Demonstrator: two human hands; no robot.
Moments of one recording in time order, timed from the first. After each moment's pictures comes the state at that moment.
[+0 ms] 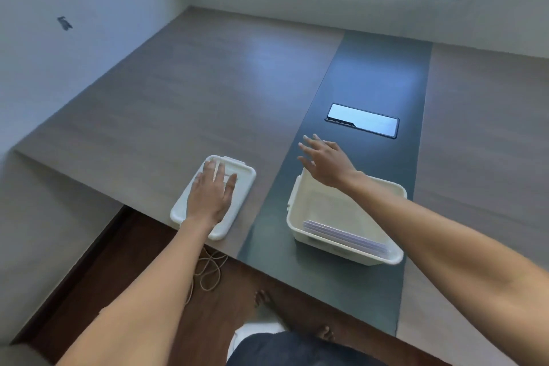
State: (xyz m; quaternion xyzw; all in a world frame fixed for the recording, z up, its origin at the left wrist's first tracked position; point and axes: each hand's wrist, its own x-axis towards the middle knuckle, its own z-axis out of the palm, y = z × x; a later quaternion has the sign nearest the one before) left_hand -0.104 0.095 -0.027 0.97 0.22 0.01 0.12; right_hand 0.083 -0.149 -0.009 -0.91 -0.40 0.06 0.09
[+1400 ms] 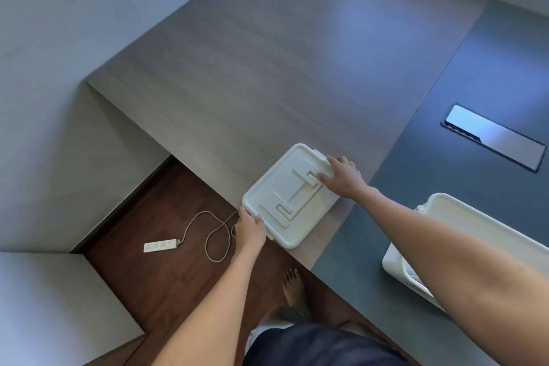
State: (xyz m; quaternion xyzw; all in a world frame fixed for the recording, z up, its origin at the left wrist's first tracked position) left_hand -0.175 0.172 -0.114 0.66 0.58 -0.05 0.48; right_hand 0.061 0.060 -0.107 -0.90 -0.27 0.32 0.14
